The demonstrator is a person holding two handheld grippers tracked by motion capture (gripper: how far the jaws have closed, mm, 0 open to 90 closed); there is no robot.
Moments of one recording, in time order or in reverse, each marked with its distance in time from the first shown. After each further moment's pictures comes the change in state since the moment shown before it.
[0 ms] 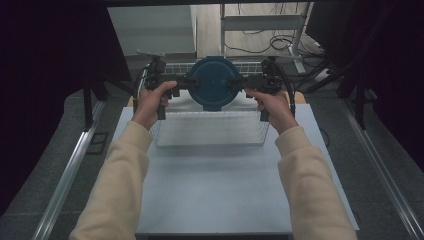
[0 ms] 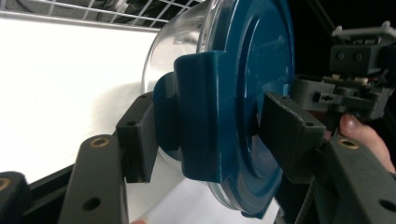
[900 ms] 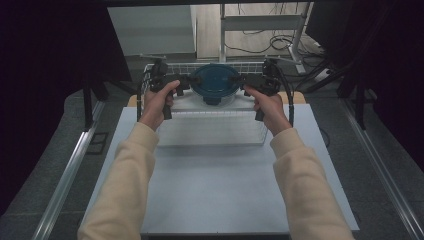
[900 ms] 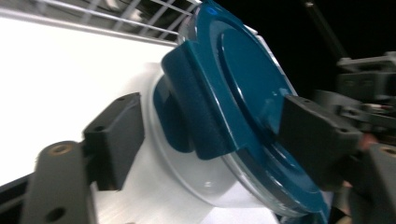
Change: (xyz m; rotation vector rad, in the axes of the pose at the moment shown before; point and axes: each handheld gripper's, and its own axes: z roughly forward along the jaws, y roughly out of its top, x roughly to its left) left arm 0.011 -0.004 0.011 -0.079 0.074 -0.016; right arm -0.012 -0.003 0.009 -0.079 -0.048 0.106
